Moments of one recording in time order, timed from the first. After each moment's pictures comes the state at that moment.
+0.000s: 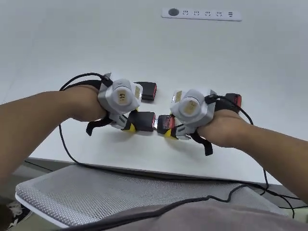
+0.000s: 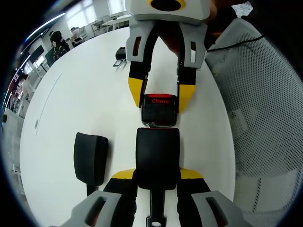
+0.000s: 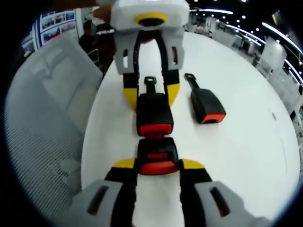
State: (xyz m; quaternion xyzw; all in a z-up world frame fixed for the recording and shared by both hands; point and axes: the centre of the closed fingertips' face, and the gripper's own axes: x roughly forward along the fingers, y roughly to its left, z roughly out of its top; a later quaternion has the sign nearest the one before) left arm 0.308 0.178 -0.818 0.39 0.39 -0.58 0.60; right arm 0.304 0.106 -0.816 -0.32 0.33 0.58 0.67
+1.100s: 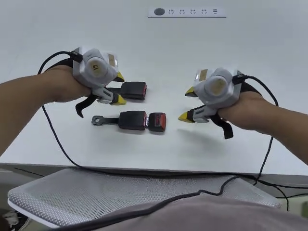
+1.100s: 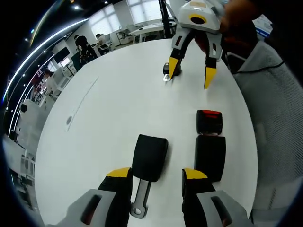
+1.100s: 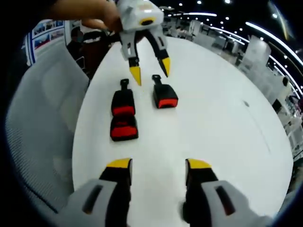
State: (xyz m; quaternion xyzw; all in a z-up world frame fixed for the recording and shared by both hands) left arm 0.387 0.186 -0.773 0.38 0.34 -0.51 0.69; right arm 0.352 0.022 -0.778 -0.31 0.31 0.53 0.73
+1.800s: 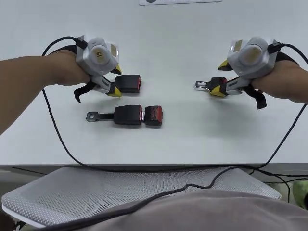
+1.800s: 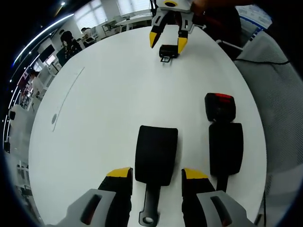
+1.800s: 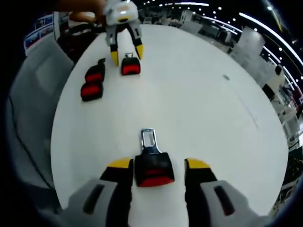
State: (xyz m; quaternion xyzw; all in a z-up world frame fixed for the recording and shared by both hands) left arm 0.398 0.185 -0.810 0.41 0.37 -0.54 0.63; right arm 0.394 -0.064 -0.803 -0.33 0.36 0.49 0.72
